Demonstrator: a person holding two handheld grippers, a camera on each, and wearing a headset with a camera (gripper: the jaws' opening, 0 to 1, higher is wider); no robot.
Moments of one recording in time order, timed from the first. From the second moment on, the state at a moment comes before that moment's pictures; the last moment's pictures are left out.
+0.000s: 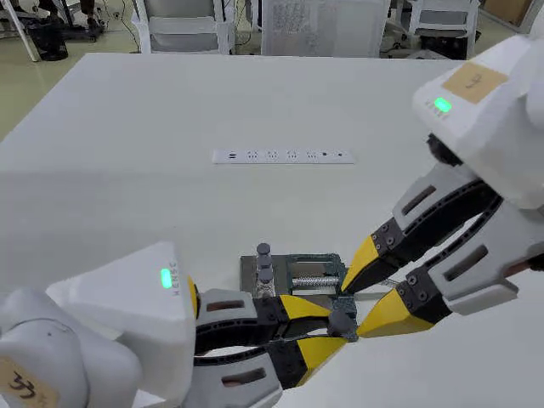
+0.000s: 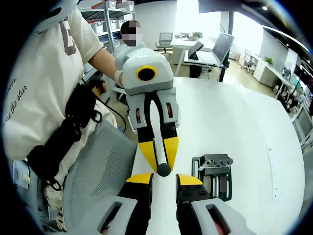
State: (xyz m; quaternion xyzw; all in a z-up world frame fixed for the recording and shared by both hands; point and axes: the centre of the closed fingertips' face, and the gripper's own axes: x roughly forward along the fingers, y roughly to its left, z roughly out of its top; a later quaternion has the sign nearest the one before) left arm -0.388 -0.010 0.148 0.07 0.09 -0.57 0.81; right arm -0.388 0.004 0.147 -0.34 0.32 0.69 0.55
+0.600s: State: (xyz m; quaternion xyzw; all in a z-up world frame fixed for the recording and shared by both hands) left arm -0.388 -0.007 0.141 0.09 0.09 -0.57 0.81; right arm -0.392 0.009 0.139 -0.35 0.33 0.69 0.54
